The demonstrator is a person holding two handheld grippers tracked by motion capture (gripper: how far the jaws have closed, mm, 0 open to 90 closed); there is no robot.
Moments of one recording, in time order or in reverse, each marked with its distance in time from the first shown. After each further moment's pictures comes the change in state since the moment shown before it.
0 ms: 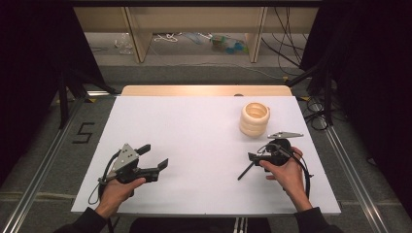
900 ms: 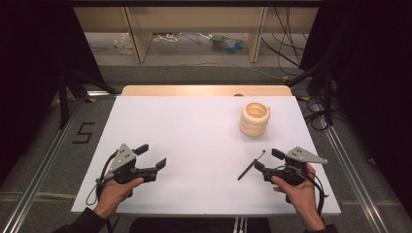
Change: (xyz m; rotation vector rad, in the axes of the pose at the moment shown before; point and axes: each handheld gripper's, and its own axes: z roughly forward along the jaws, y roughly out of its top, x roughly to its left) left arm 0.003 0.000 -0.004 -0.006 0.008 -0.014; right arm 0.005 -0.045 -0.038 -0.370 0.141 -0.008
